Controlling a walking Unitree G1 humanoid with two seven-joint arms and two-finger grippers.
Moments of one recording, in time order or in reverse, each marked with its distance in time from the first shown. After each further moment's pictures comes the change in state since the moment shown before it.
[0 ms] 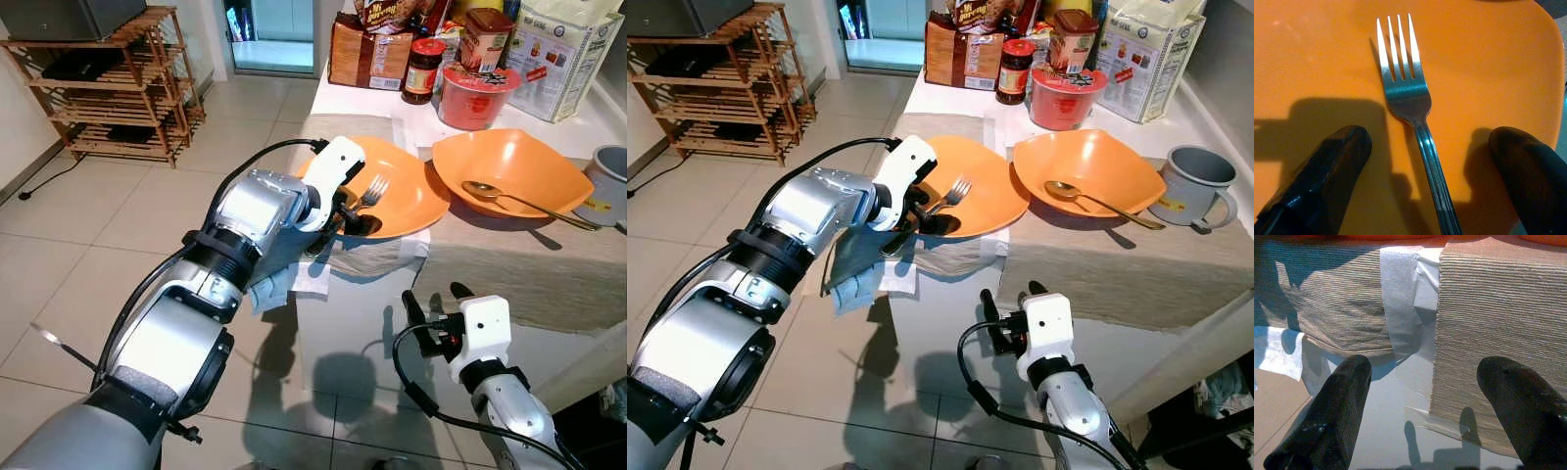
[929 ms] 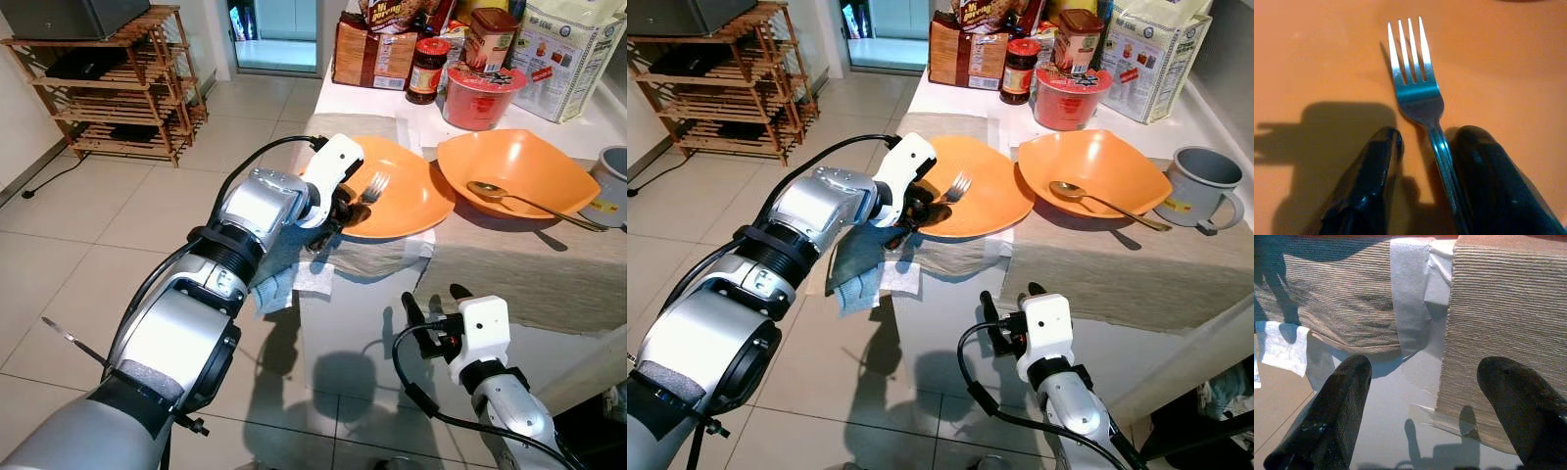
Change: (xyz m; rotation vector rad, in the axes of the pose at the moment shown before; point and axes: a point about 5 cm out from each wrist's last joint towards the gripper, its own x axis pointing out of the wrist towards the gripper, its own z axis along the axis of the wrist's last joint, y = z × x) left arm 0.004 0.006 0.001 0.026 -0.023 0.041; right arm 0.000 0.000 -0.001 -0.002 0.016 0.006
